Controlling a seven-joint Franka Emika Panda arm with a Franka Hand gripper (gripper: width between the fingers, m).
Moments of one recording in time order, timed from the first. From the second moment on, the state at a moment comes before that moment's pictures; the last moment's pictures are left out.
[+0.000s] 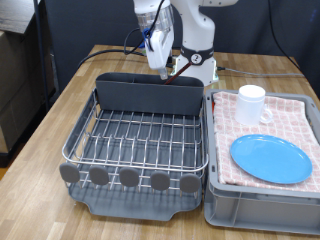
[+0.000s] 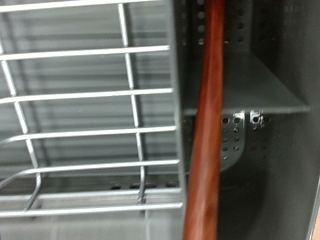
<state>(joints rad) 0.07 -0.43 -0.40 -2.78 0.06 2.34 2.05</state>
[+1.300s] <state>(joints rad) 0.14 -0.45 -0.13 -2.59 -0.14 2.31 1.99</state>
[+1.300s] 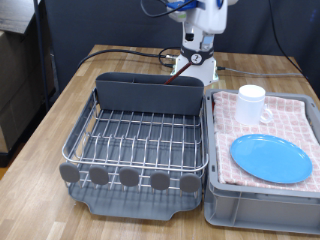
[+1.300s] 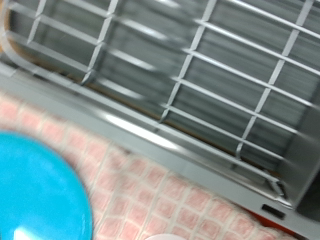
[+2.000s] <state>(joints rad) 0.22 -0.23 -0.07 -2.32 -0.10 2.19 1.91</state>
